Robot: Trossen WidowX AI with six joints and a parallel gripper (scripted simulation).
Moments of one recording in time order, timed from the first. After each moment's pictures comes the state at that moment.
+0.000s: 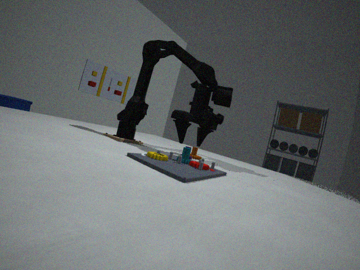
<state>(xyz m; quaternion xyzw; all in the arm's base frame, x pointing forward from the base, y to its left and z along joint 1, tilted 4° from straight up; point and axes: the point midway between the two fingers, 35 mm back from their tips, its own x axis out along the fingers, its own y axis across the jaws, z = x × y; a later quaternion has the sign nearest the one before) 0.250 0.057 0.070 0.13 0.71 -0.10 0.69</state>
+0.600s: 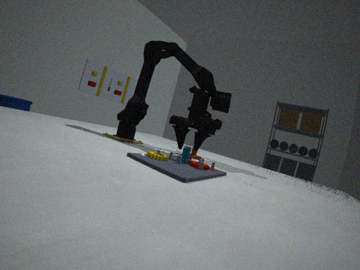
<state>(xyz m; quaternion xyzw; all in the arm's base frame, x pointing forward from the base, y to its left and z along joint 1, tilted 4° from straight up) 0.247 0.057 0.051 0.13 0.71 -0.10 0.68</state>
